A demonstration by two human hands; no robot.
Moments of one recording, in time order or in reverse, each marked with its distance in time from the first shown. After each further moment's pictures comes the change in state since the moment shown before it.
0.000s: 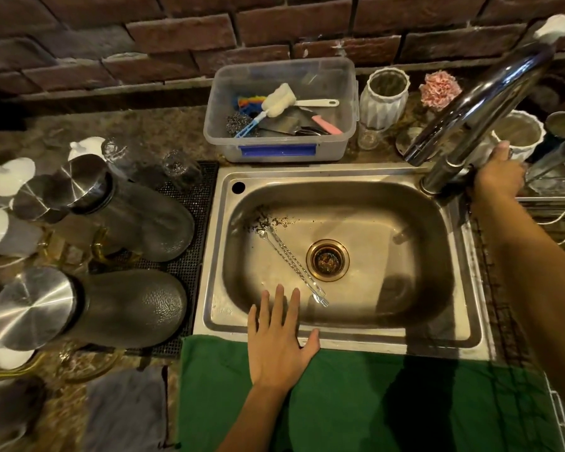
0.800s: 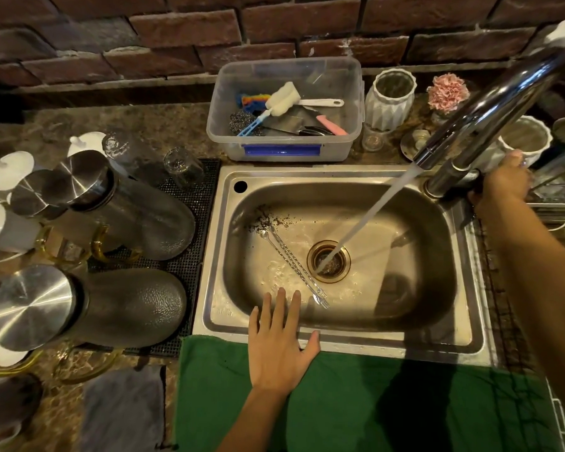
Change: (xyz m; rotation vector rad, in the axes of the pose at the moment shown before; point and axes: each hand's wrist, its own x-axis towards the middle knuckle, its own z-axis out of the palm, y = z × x) left_hand -0.001 0.001 0.001 -0.016 0.023 0.002; right_hand 0.016 0.003 0.002 0.299 -0.058 0.111
